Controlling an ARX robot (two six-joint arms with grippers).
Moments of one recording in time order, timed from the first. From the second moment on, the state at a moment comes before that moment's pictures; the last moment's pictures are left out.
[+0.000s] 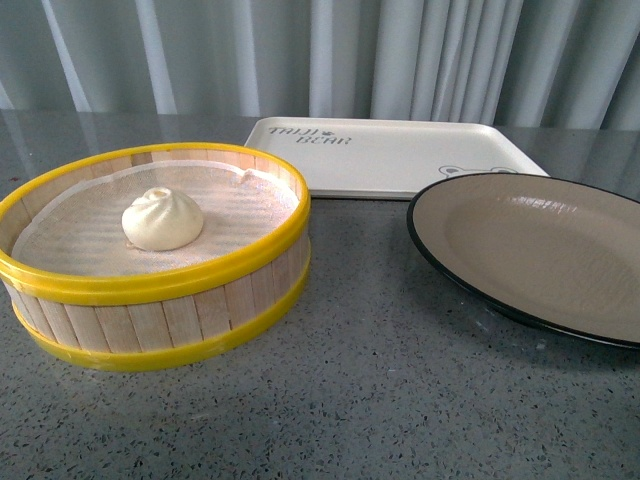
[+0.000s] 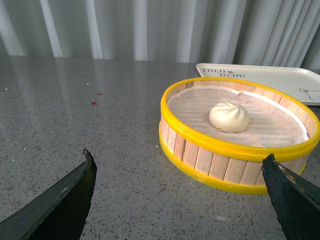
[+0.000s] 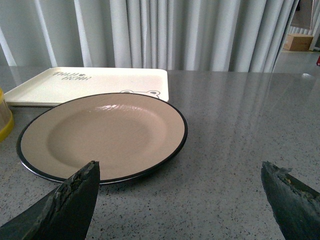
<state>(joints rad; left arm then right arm) 0.00 0.00 0.03 0.00 0.00 0.00 0.00 0.00 0.01 0.00 0.00 -0.01</state>
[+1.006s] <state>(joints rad) -0.02 0.26 0.14 -0.06 0.15 -0.28 0.00 0.00 0.01 0.00 0.00 -0.01</state>
